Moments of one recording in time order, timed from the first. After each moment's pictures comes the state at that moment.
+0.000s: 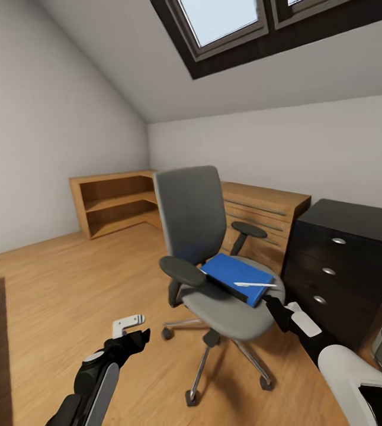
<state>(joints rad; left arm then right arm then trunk) -0.19 -0.11 -0.07 -1.45 0.28 0.64 0.27 -0.81 -0.14 -0.07 -0.31 -1.04 0.24 -0.06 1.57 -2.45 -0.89</state>
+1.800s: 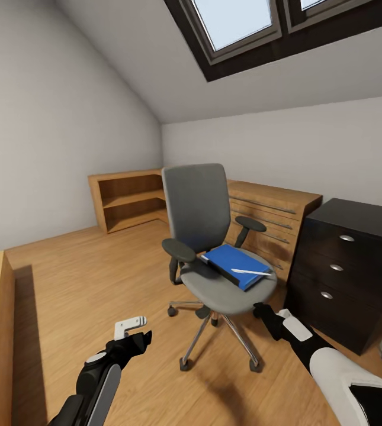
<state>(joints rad) -0.19 -0.11 -0.08 -1.43 0.28 0.64 0.27 -0.81 -0.10 -0.06 -0.25 -1.03 0.24 -0.06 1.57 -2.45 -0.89</state>
